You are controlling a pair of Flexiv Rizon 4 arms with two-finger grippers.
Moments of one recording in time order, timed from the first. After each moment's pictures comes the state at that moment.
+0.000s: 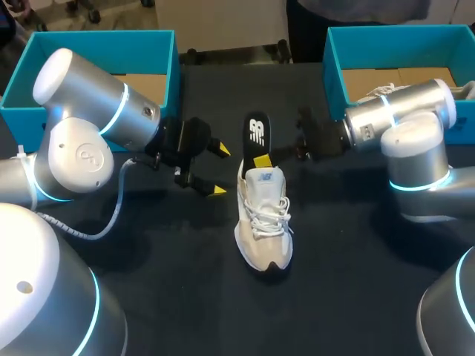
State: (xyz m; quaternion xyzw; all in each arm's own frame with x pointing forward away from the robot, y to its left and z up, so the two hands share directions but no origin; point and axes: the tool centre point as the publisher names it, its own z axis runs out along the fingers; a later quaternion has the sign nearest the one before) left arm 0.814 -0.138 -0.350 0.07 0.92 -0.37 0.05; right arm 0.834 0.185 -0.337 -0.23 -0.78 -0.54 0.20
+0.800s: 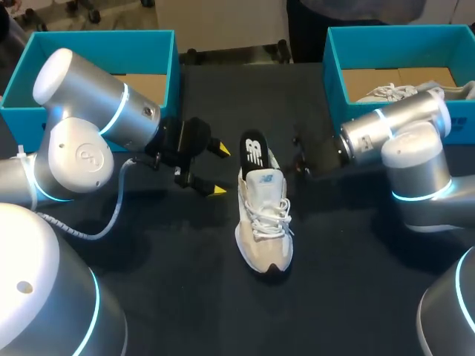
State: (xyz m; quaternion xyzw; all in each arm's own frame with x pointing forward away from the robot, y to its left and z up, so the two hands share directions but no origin) left arm 0.814 -0.138 -0.350 0.07 0.92 -0.37 0.05; right arm 0.795 0.188 -0.355 -0.26 -0.77 -0.51 0.27
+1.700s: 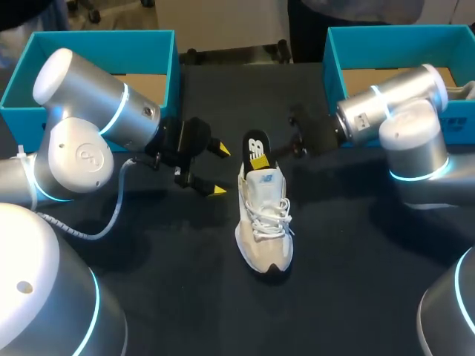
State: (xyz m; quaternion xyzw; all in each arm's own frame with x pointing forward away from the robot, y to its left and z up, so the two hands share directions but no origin) left arm 0.814 -0.138 -0.350 0.07 0.92 -0.37 0.05; right arm 0.823 0.191 -0.332 -0.24 -0.79 -0.50 0.25
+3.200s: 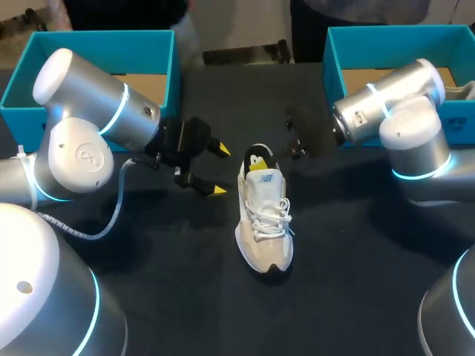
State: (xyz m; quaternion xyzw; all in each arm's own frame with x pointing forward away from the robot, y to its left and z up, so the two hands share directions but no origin) left arm 0.814 -0.138 -0.350 0.07 0.92 -0.37 0.05; right arm 0.805 0.192 -0.325 -0.27 -0.79 -0.46 0.29
